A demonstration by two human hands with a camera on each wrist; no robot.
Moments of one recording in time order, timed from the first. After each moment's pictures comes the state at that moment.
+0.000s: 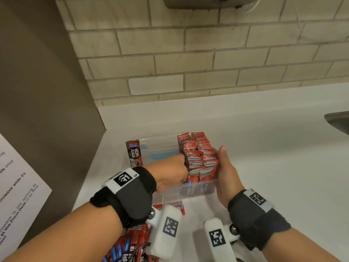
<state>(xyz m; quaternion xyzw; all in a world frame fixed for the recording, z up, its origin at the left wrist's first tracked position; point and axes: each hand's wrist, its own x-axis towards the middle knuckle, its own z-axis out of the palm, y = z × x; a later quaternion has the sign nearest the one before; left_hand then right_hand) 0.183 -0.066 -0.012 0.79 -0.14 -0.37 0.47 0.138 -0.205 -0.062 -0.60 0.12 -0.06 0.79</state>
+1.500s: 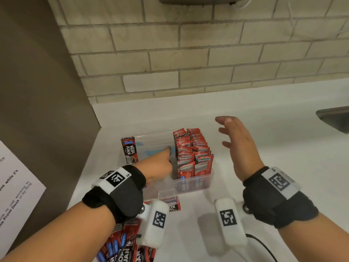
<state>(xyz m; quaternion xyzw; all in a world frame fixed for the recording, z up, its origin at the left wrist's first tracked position) 0.196 -0.051 -0.020 0.90 -0.15 -0.27 0.31 0.128 -0.227 0.003 -0.76 0.08 -0.22 0.60</state>
